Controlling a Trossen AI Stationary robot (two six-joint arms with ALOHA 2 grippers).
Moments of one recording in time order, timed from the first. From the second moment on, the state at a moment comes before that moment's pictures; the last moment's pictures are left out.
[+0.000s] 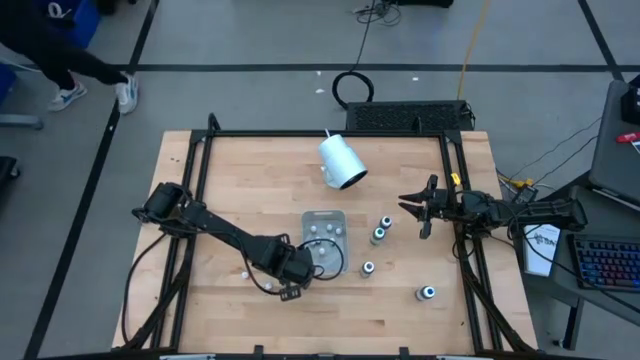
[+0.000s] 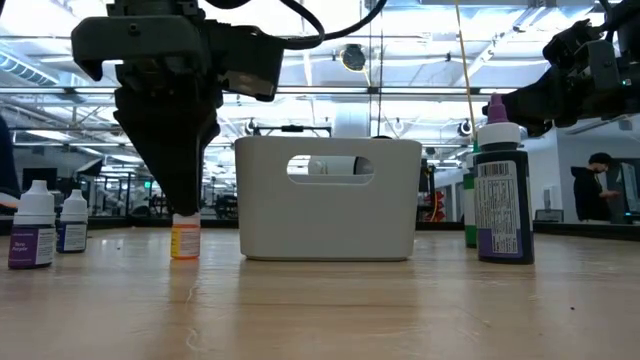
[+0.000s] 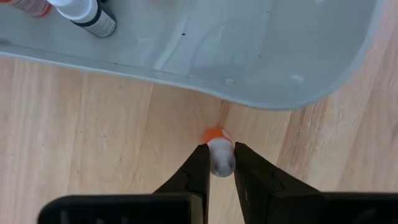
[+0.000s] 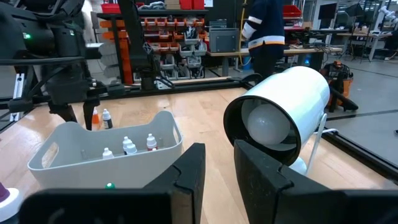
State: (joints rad) left arm -0.38 1.91 1.30 -0.80 -0.09 -0.62; right arm 0.02 0.13 0.02 0.08 0.26 0.04
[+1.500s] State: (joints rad) left arm -0.23 2.04 1.76 -1.10 -0.09 -0.14; right arm 0.02 0.13 0.02 0.07 0.26 0.04
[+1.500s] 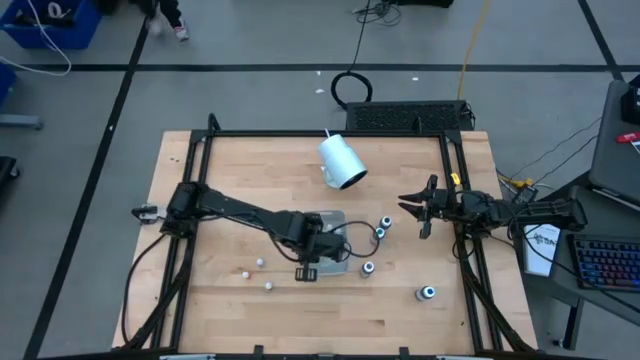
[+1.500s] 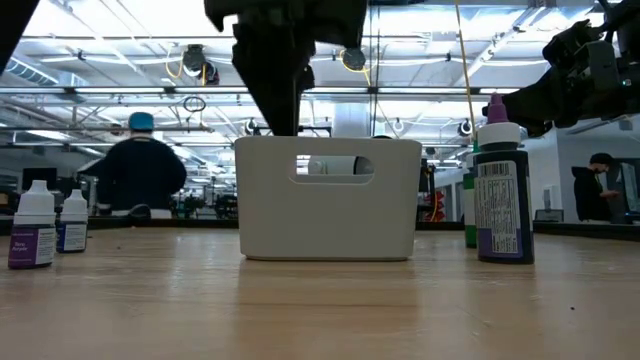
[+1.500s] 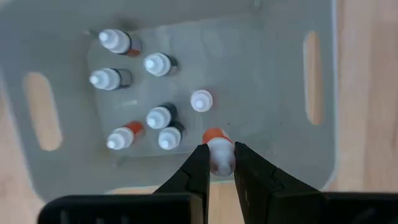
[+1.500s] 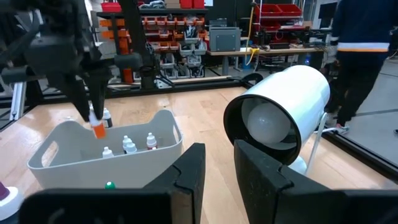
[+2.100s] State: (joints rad) left arm -0.23 2.14 1.76 -1.05 -0.07 -0.13; right arm 0.02 0.14 0.02 0.08 0.26 0.04
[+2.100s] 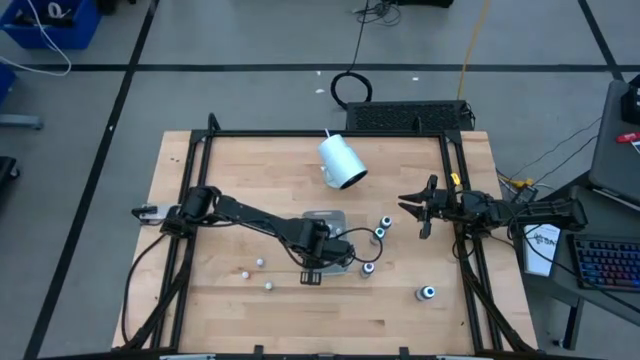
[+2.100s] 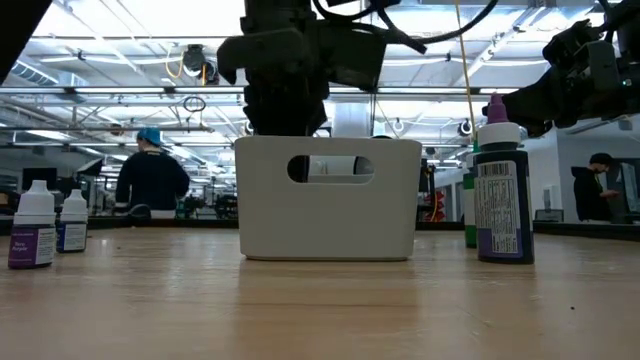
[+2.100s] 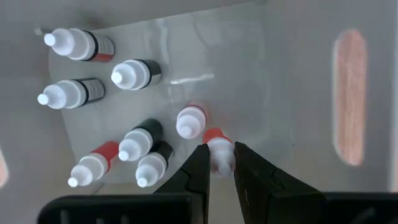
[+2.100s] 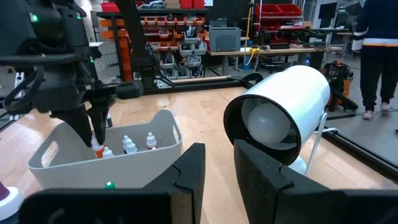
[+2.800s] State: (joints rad) left arm -0.21 2.14 1.68 -0.99 -0.08 -0.17; right arm 0.02 0.14 0.02 0.07 0.26 0.04
